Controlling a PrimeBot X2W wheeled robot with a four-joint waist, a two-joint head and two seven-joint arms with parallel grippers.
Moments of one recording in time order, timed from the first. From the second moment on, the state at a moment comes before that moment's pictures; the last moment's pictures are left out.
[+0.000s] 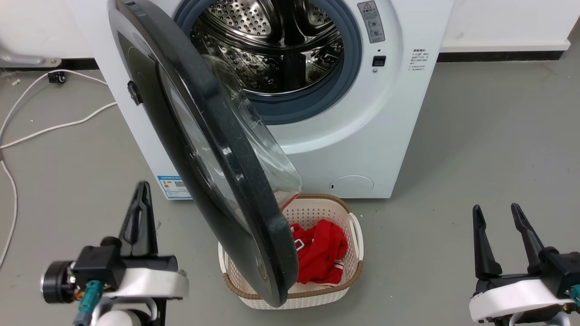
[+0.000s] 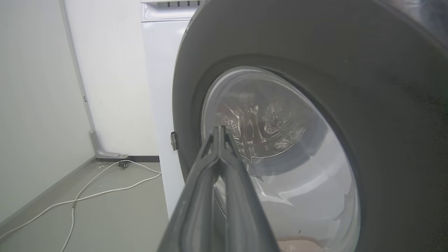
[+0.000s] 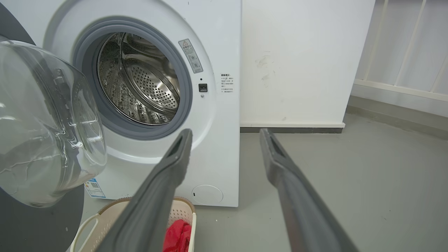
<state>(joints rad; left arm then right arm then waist) -0.05 0.05 0.07 0.02 -0.05 -0.07 -0.26 0.03 -0.05 -0.09 0.03 0.07 0.13 -0.21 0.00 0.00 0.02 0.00</state>
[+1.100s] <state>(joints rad) -0.02 0.05 -0.41 -0.35 -0.25 -0.11 -0.02 0.02 -0.05 -0.10 0.06 0.09 0.13 -0.22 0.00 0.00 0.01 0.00</state>
